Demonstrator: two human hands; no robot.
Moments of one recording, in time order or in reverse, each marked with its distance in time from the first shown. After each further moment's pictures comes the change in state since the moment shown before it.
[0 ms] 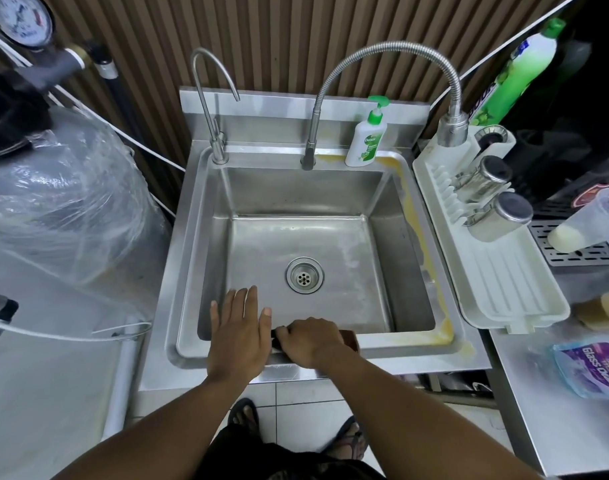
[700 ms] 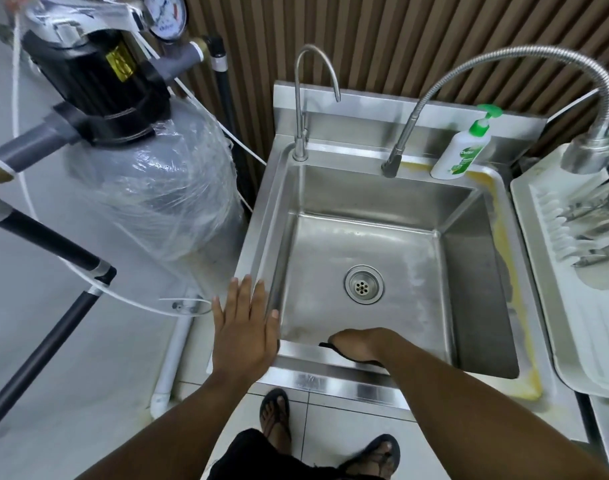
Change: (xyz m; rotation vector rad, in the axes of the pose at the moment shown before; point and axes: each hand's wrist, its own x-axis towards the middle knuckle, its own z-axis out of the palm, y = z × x) left_hand -0.011 -0.080 -0.039 0.107 0.099 -0.100; right_hand 0.038 -0.024 -0.033 -0.037 -0.489 -0.179
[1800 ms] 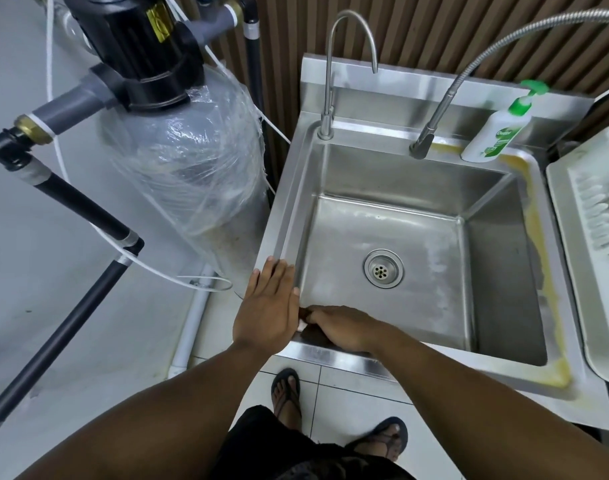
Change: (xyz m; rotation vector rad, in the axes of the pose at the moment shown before) left_hand 0.002 -0.012 0.000 -0.090 -0.075 0.118; right_hand 0.017 -0.052 0.024 0.221 0.214 -0.142
